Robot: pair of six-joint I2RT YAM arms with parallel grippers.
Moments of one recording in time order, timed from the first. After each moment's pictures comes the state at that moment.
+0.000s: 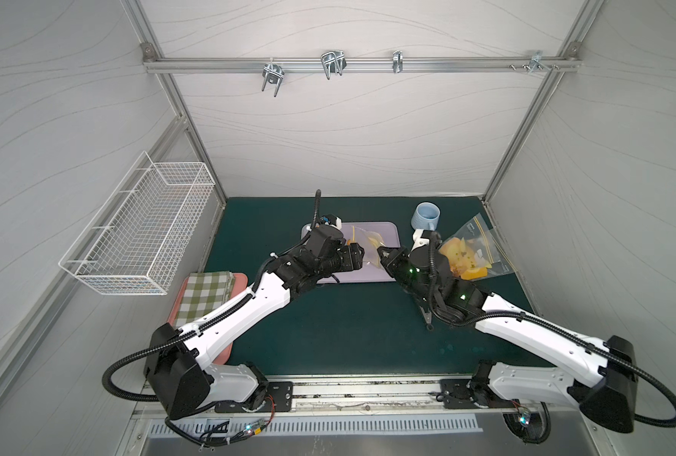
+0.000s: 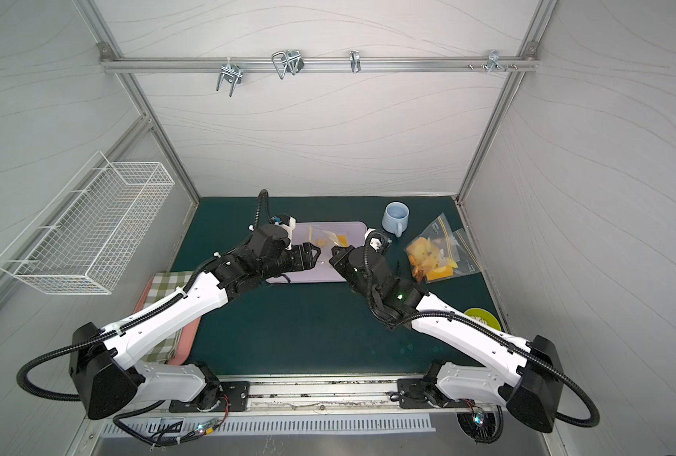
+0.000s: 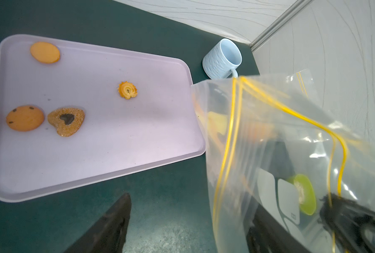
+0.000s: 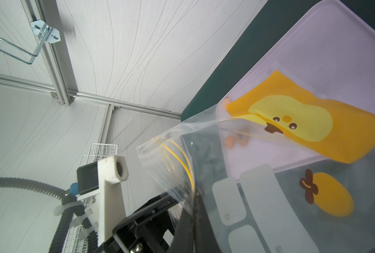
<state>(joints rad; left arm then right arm) -0.72 1.33 1.14 -0.44 -0.08 -0.69 0.96 1.14 0.95 -0.12 0.32 1.33</state>
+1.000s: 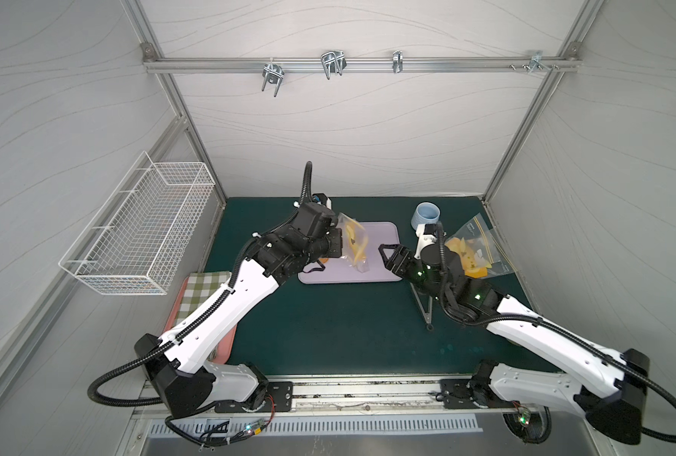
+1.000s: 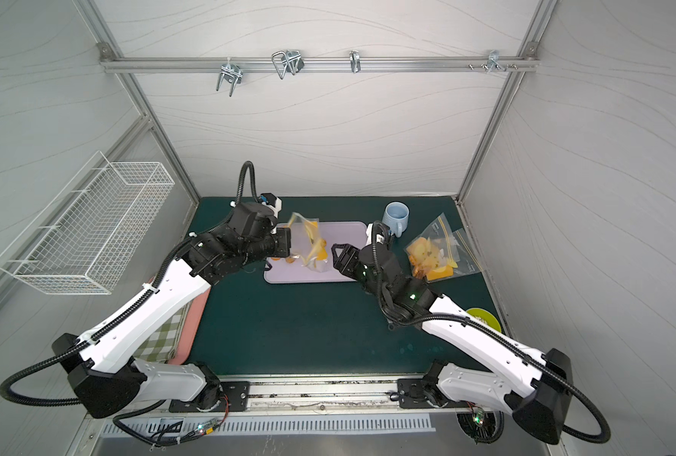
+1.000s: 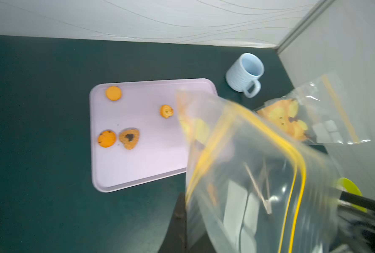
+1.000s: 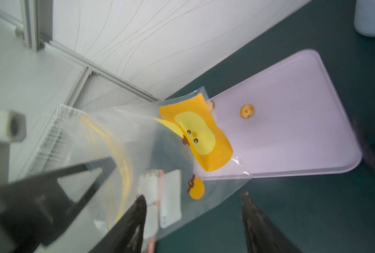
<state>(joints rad) -0.62 1.34 1.49 -0.89 -0.20 -0.47 0.91 1.03 0.96 -0.28 0.27 0.93</state>
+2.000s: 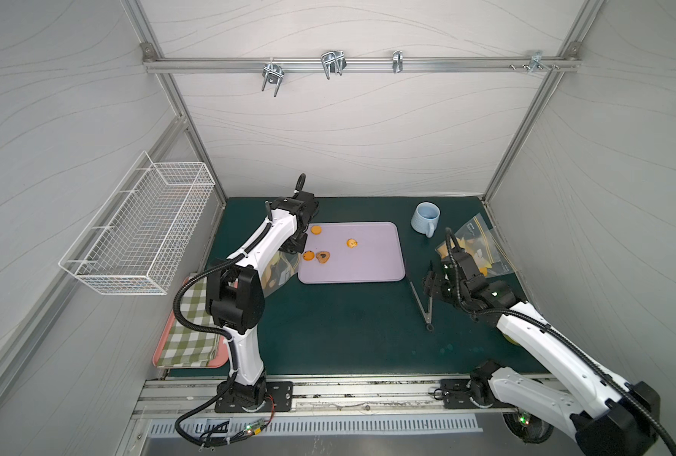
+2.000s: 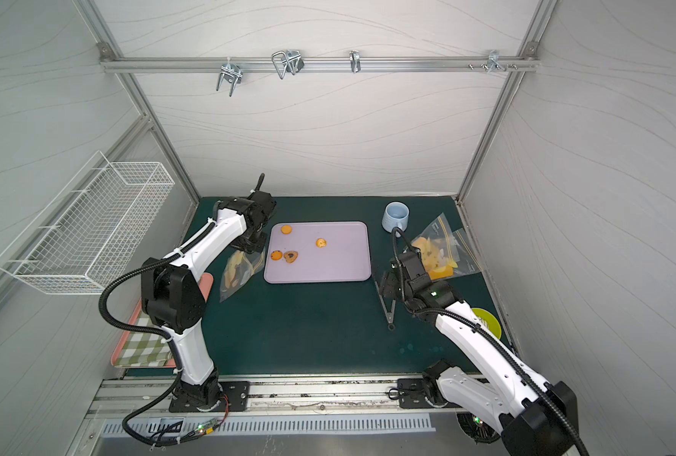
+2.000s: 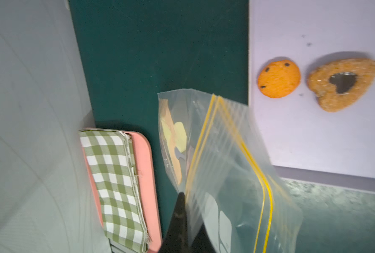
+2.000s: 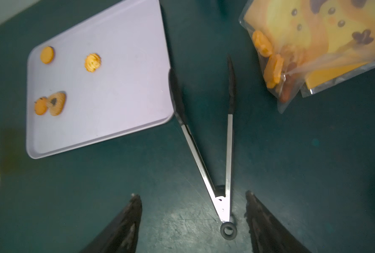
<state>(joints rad) -0.31 1.87 1.71 -1.28 -0.42 -0.19 0.54 0.99 0.79 -0.75 0.14 0.68</state>
